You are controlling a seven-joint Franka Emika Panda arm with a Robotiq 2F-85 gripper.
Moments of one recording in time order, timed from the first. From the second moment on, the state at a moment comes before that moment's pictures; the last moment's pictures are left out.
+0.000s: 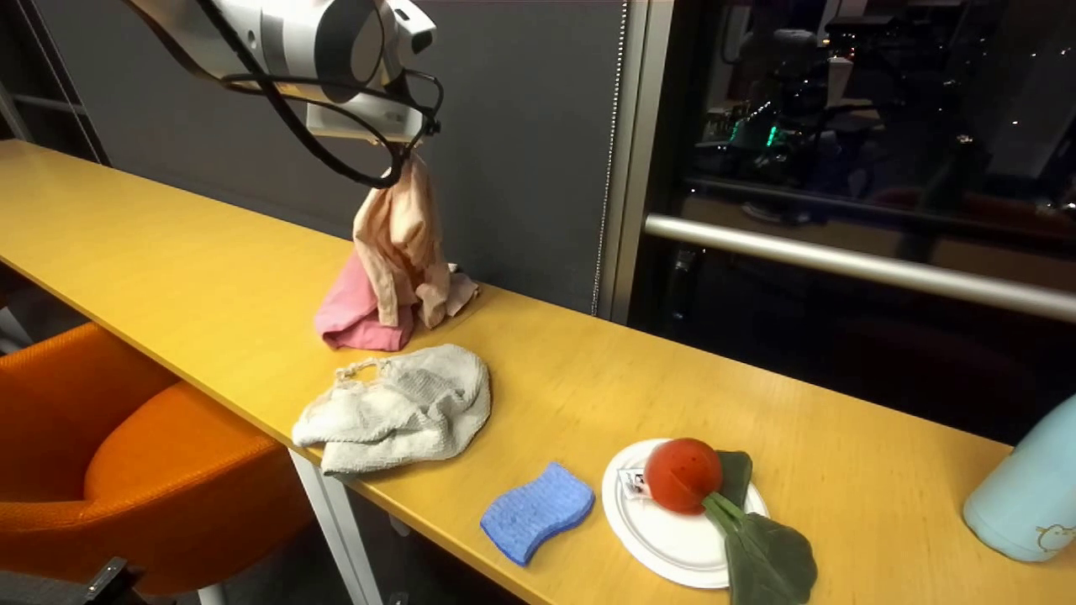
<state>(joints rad) -0.06 0.76 0.15 -1.34 0.05 2.80 -0.16</state>
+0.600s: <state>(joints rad) -0.06 0.79 0.15 -1.22 0.05 2.73 -0.16</state>
